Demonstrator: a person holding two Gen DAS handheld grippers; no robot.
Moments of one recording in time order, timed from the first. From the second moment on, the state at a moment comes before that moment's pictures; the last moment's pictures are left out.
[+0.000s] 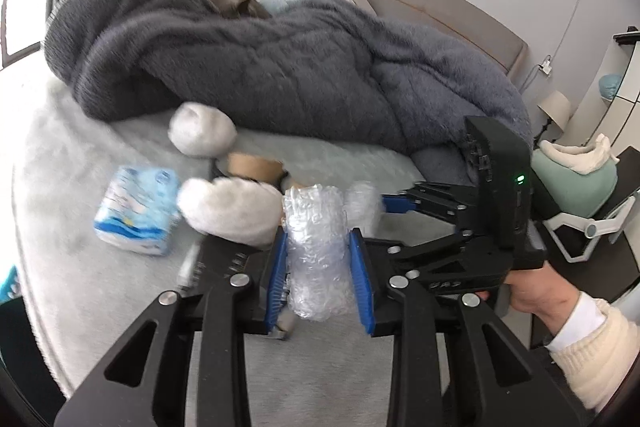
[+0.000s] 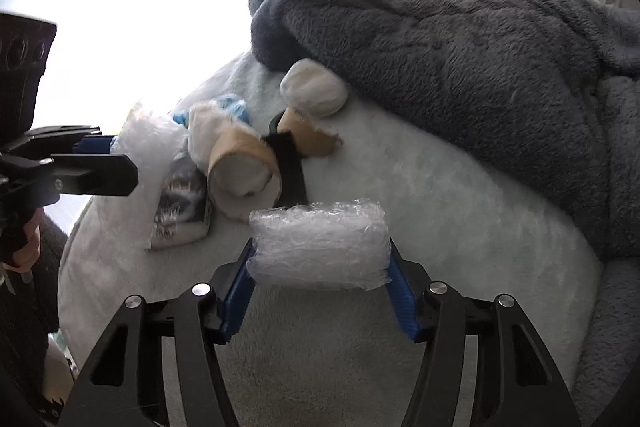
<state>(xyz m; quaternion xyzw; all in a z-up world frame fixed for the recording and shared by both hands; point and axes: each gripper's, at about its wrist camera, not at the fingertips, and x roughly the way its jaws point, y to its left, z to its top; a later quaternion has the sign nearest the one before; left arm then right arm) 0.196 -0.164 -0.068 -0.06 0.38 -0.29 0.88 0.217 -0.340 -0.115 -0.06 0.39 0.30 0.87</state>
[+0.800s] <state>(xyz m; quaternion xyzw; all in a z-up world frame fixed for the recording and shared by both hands) 0.211 -0.003 -0.060 -0.04 0.35 -0.09 0.93 0.241 -0.220 -0.039 0.02 0.35 0.26 0.90</state>
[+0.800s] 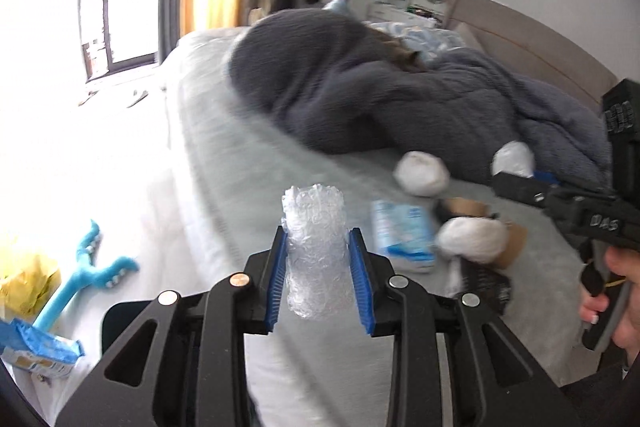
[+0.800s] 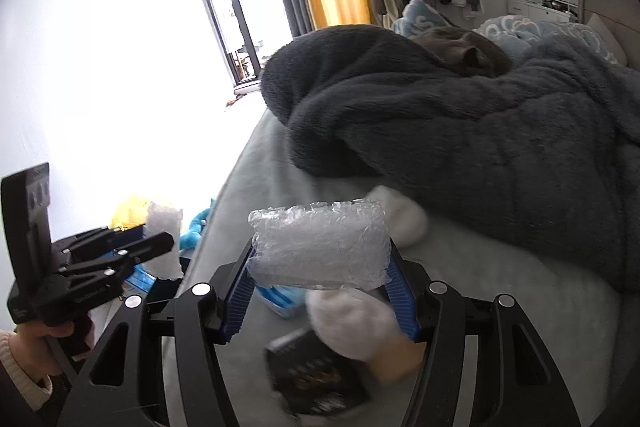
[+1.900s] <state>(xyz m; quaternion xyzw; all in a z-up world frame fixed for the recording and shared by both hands) 0.190 0.181 -0.174 -0.12 0.55 0.03 0.82 0.231 0.017 -0.087 -0.03 0.42 0.37 0.83</state>
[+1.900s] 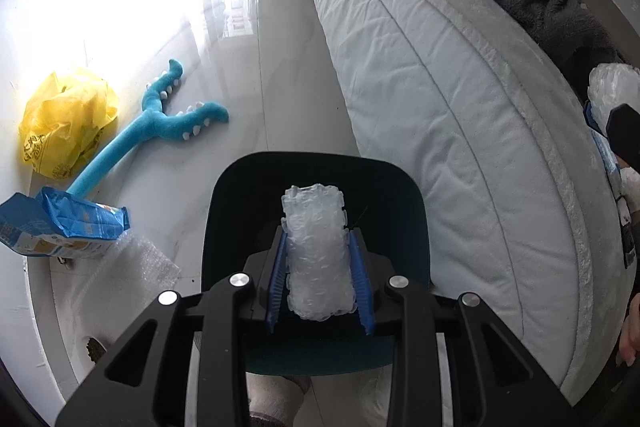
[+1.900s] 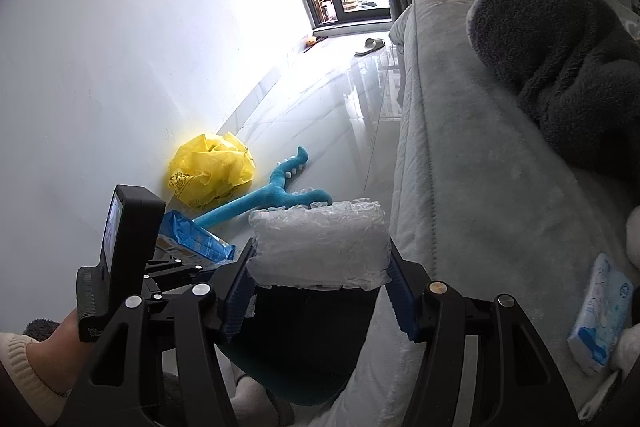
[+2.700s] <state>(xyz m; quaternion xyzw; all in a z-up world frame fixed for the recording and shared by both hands) 0.157 0.255 -0.165 -0.17 0.54 0.05 0.82 0.239 0.100 -0.187 -0.06 0.53 0.35 0.77</state>
